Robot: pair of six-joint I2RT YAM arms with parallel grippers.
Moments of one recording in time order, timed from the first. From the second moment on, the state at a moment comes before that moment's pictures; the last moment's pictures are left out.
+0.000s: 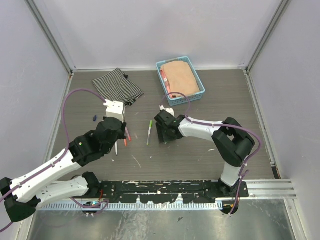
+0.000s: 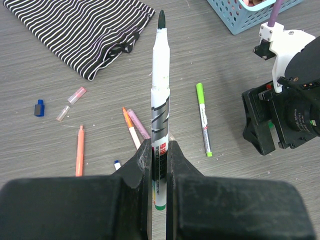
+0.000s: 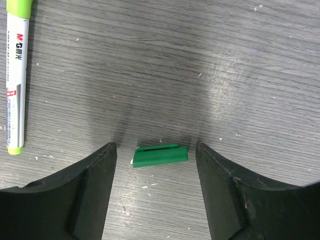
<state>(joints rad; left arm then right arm) -0.95 0.86 0.87 -0.53 -0.65 -0.35 0.83 1.77 1.08 -0.46 0.21 0.56</state>
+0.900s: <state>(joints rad) -0.95 0.84 0.87 -0.54 -0.66 -0.35 0.75 1.79 1.13 -0.51 -0.06 -0.08</state>
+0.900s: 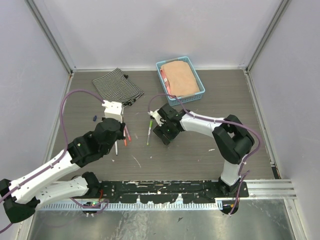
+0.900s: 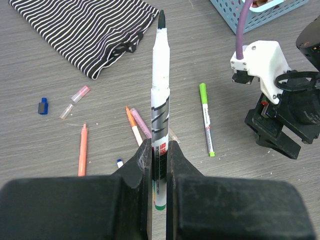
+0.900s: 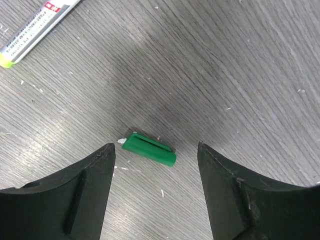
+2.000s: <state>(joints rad) -0.95 0.85 0.86 -0.54 -0.66 -0.36 0.80 1.85 1.21 -0.60 -0.02 -0.13</state>
